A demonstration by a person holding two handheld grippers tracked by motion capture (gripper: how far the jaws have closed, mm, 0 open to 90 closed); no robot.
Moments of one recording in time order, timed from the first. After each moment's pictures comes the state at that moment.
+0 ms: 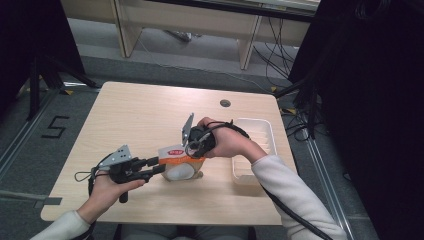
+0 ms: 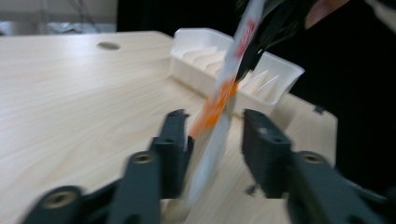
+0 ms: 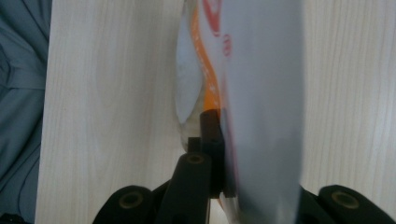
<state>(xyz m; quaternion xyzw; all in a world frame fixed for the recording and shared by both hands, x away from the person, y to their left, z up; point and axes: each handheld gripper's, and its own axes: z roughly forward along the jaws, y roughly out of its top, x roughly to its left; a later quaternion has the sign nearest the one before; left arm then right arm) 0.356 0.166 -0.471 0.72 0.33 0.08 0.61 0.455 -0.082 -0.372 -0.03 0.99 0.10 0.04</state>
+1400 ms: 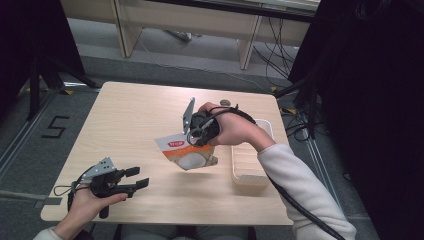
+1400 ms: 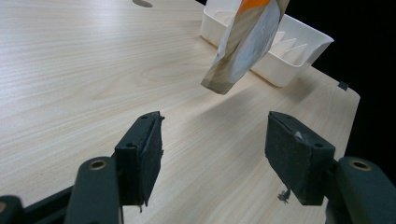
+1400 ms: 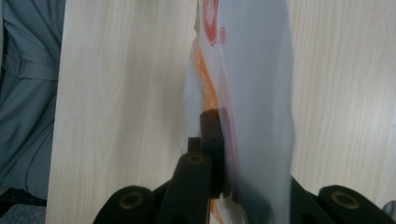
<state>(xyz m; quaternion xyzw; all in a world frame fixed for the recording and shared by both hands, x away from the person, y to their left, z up) 0.332 0.200 -0.487 0.72 0.38 0.08 0.57 0.454 -0.082 -0.316 -0.05 0.99 0.09 0.07</state>
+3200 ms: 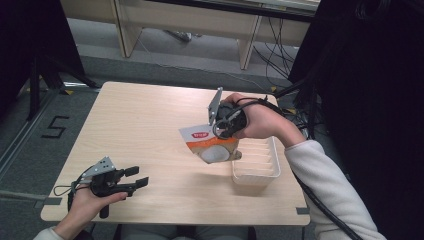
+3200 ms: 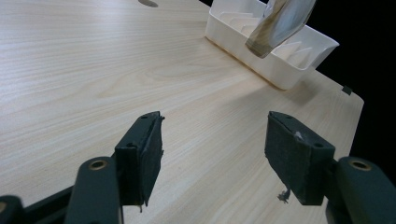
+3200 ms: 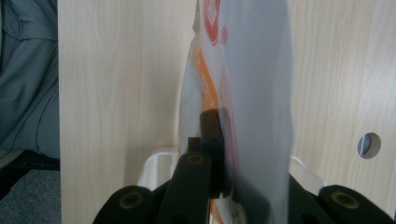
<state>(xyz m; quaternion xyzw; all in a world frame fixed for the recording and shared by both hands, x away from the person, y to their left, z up) 0.333 0.201 -0.488 0.72 0.39 0.08 0.57 0.454 -0.137 -0.279 -0.03 0.99 0.07 0.09</state>
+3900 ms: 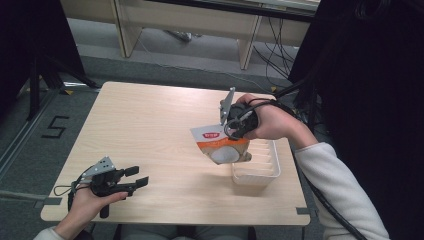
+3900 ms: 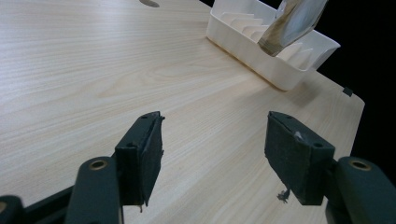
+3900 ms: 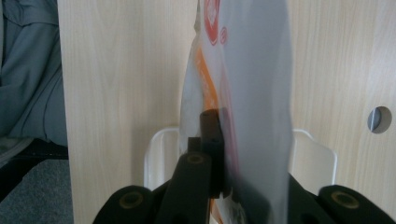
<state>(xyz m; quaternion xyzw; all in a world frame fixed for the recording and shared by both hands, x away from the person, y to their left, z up) 0.333 0.201 -0.488 0.72 0.40 0.08 0.57 0.454 -0.163 -0.278 -0.01 0.99 0.06 0.08</state>
